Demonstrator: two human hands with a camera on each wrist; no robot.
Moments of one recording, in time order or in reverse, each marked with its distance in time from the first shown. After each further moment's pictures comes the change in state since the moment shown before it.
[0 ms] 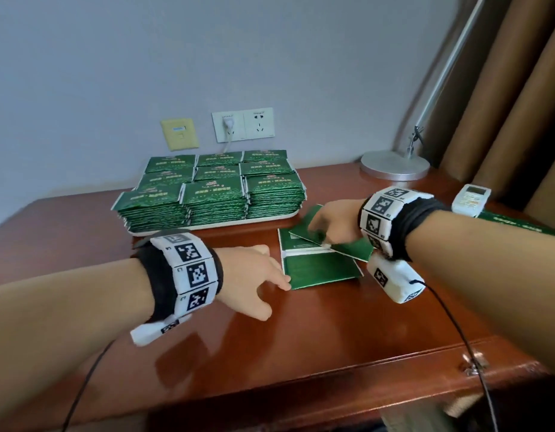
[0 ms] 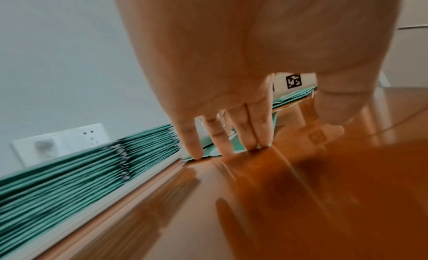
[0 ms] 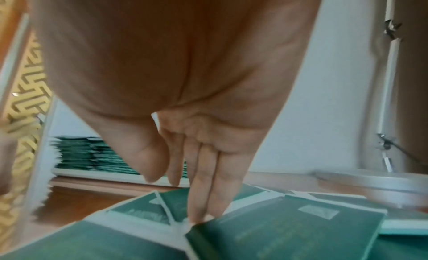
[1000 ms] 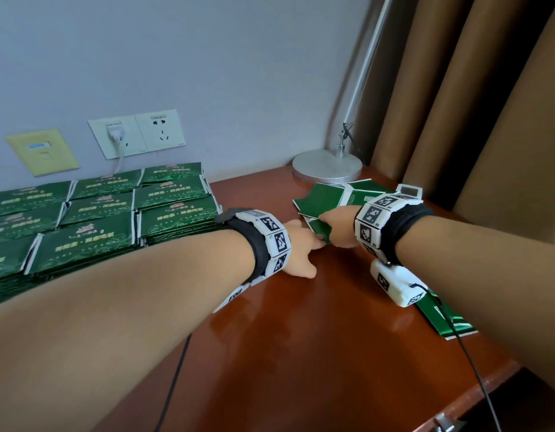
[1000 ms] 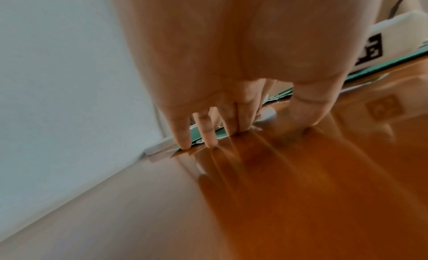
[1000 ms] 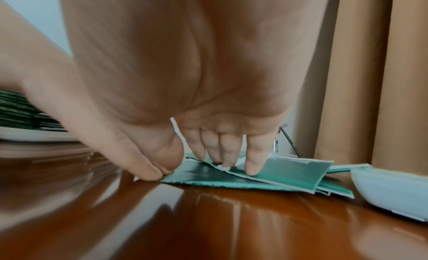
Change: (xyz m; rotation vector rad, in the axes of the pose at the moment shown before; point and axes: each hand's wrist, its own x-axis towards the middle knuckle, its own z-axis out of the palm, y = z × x) left_hand 0.232 0.032 -0.083 0.134 0.096 0.103; right_hand 0.045 0.152 0.012 -0.089 -0.025 0.395
